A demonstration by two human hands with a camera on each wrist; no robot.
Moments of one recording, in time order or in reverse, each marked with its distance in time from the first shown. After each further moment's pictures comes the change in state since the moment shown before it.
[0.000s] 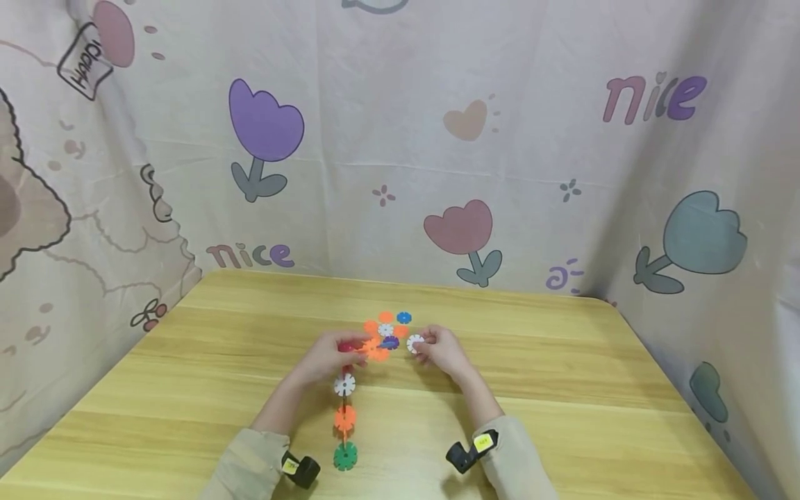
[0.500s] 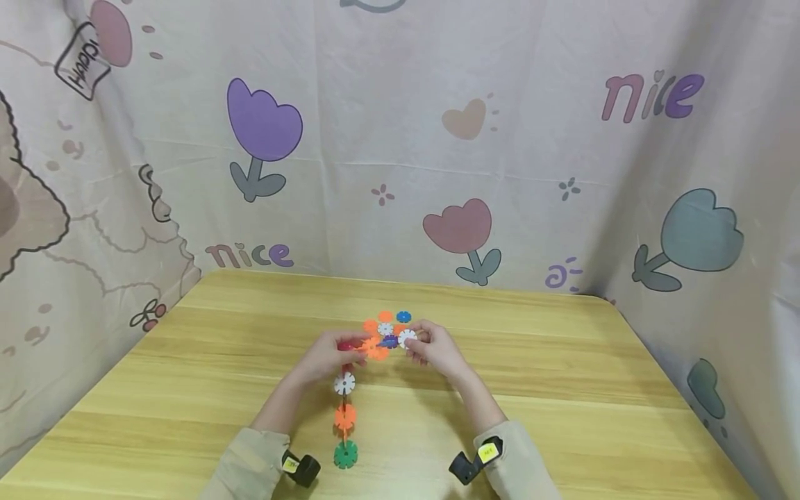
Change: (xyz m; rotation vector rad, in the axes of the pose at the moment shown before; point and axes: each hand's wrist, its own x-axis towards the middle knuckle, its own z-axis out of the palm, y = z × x) left_hand 0.001 -0.004 0.000 0.002 -0.008 0.011; right_hand -0.019 -0.028 0.006 -0.009 -0.069 -0.110
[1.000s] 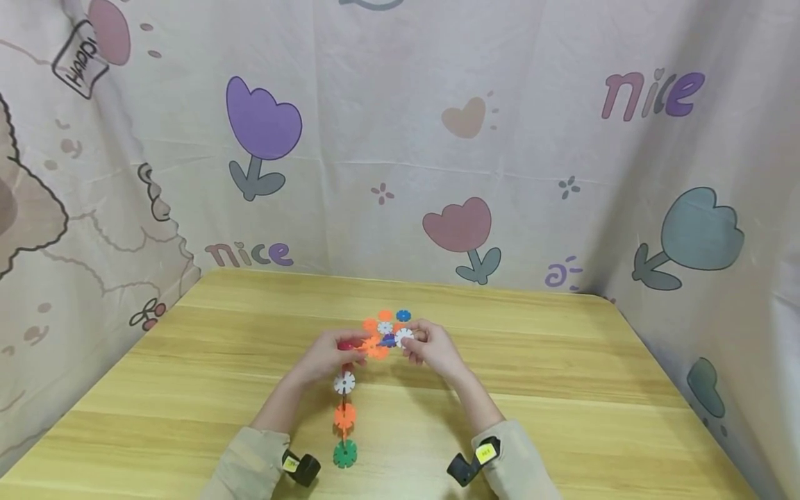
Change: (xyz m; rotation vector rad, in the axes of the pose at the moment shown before) left_hand 0.000 0.001 0.001 -0.025 0.005 -0.017; right_hand -0.001 -0.004 0.004 0.025 -0.005 -0.033
